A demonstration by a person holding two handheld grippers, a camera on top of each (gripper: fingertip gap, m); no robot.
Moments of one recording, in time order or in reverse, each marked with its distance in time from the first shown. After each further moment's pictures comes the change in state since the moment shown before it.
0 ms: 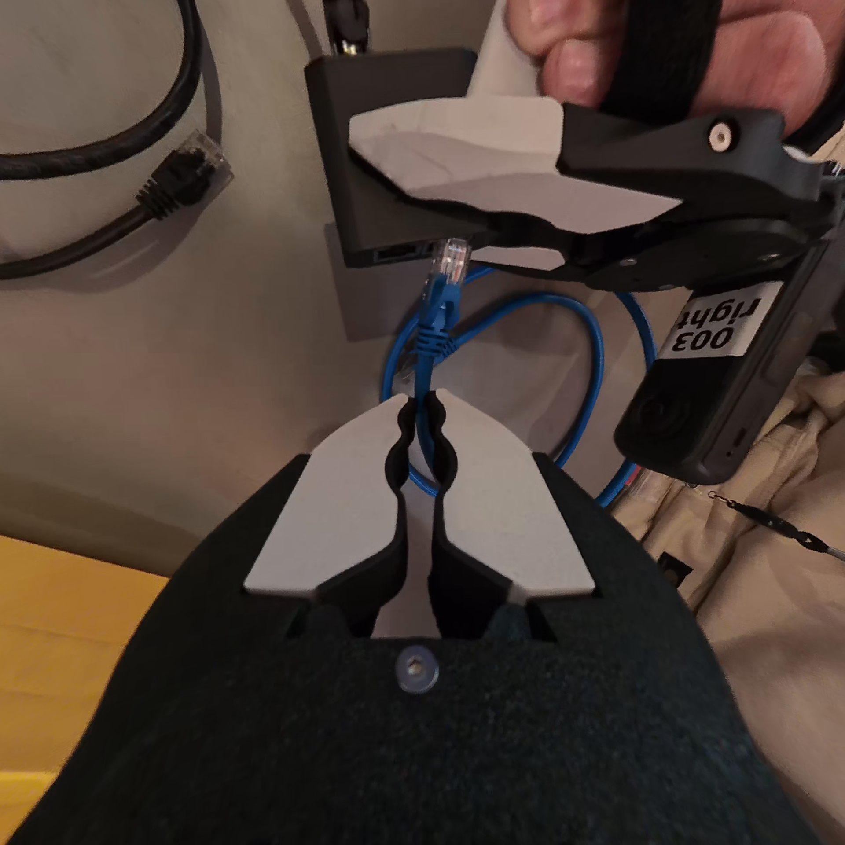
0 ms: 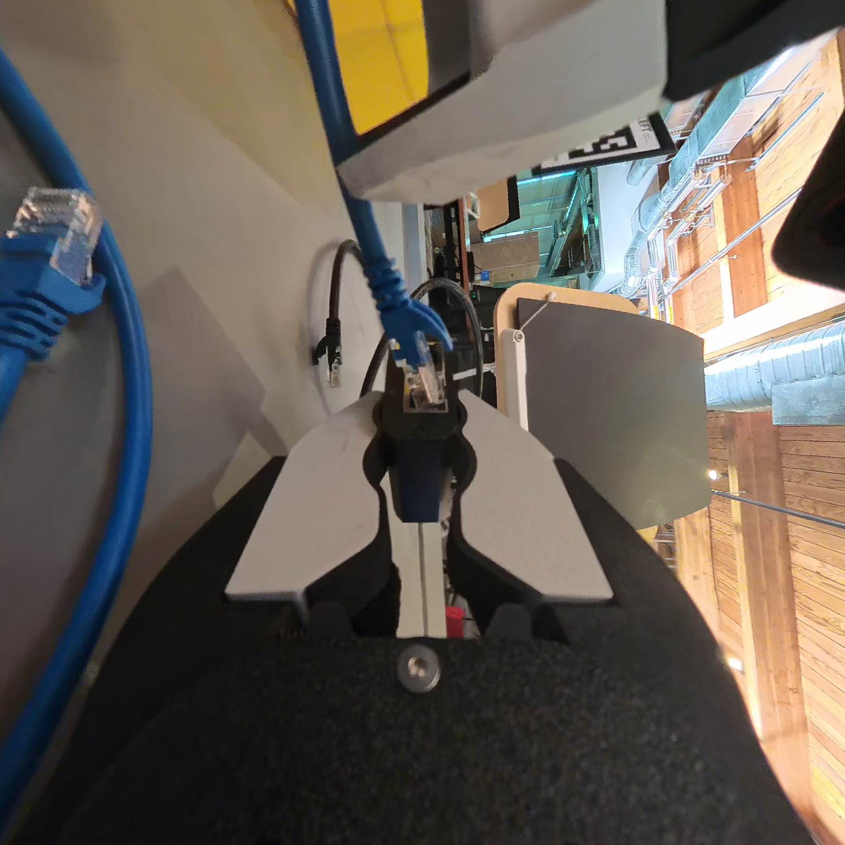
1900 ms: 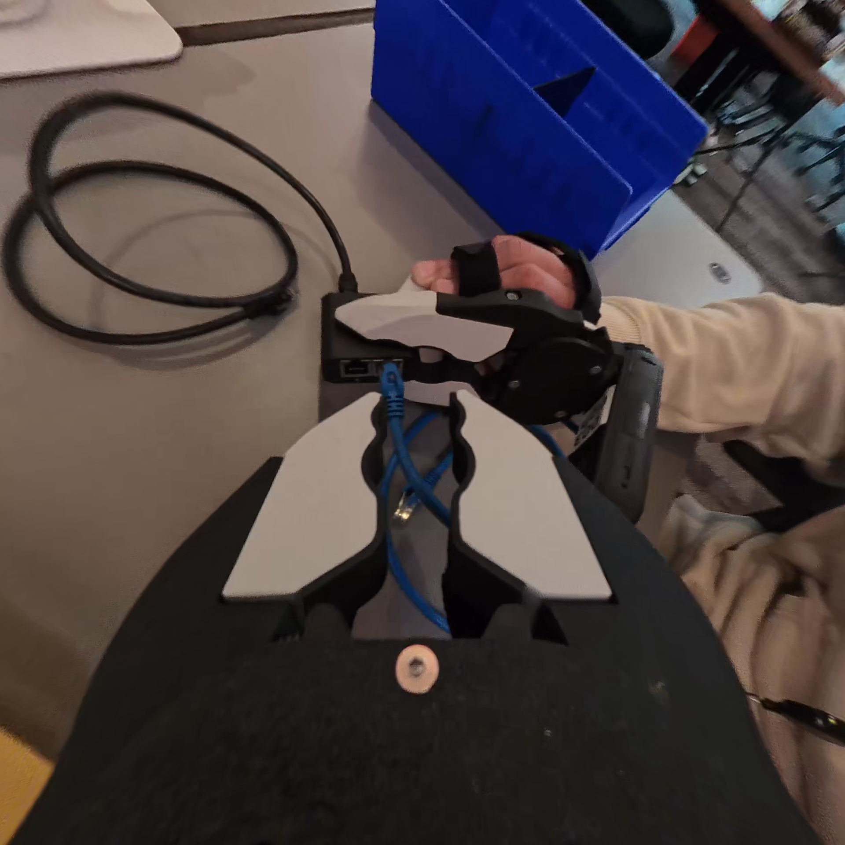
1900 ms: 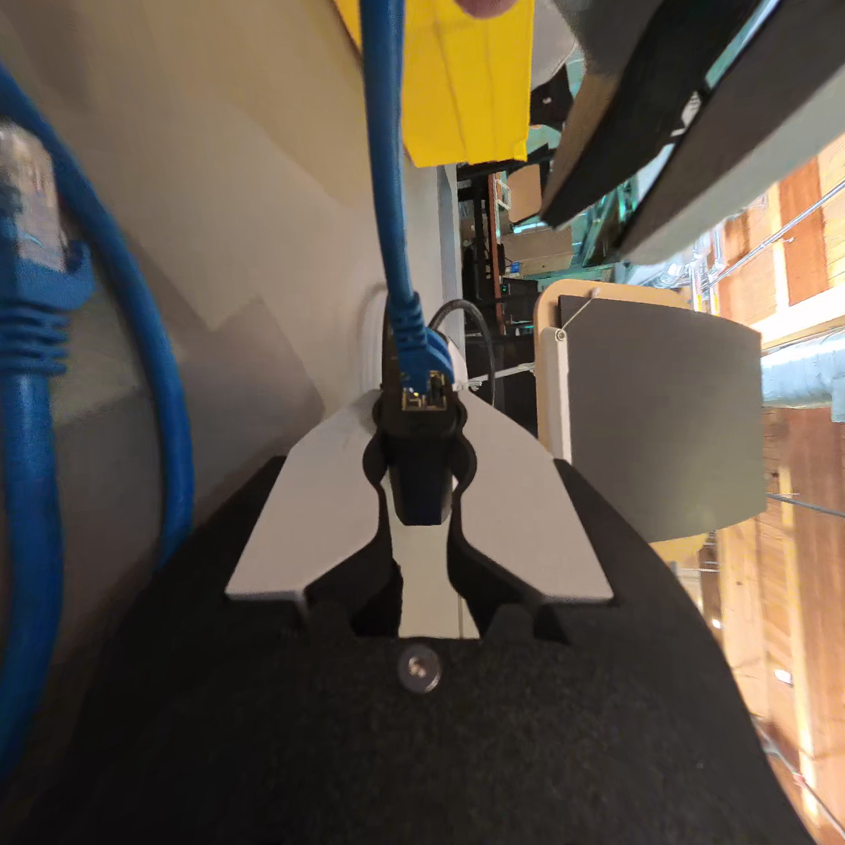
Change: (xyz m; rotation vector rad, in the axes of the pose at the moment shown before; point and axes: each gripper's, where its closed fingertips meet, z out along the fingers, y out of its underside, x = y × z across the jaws) left arm 0.015 -0.022 -0.025 0.696 0.027 -0.013; right arm -0.023 -0.003 0.003 -0.014 -0.066 0.038
